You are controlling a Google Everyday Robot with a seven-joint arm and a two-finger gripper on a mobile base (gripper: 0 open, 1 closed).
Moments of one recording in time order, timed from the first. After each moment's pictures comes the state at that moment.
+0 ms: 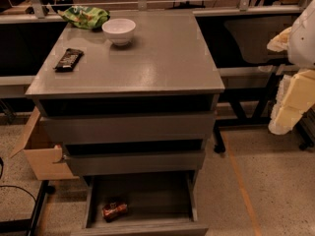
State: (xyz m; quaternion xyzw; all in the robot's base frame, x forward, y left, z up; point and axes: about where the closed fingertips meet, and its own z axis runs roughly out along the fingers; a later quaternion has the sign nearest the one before) arm 0.438 -0.216 0.979 -0.60 0.78 -0.04 0.16
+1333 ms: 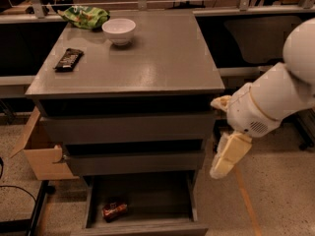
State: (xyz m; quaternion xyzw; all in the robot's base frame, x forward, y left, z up) arm 0.435 -0.135 0.837 -0.62 0.74 0.12 0.21
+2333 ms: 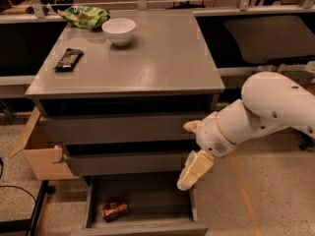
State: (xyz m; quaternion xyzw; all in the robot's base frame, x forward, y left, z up) arm 0.446 -0.072 0.748 -0.59 0.74 0.22 0.23
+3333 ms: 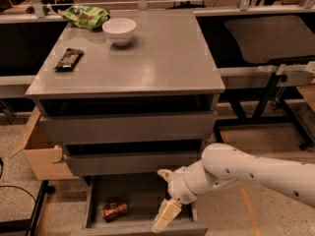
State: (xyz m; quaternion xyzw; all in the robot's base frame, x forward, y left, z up) arm 0.409 -0.004 0.563 -0.60 0.71 0.30 0.23
